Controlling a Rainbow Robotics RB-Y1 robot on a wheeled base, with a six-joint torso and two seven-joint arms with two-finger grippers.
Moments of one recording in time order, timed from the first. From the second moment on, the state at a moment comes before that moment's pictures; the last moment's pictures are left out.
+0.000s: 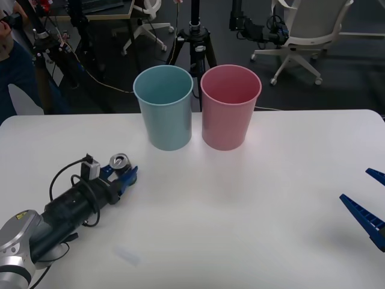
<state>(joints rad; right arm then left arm) 0.35 -0.40 -0.52 -1.66 0.96 -1.22 0.00 -0.21 0.30 0.11 -0.96 -1.06 -0.82 -0.40</state>
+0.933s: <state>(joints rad) 0.35 -0.40 -0.52 -1.66 0.96 -1.22 0.00 -0.03 0.39 0.19 -1.28 -1.04 -0.83 -0.30</state>
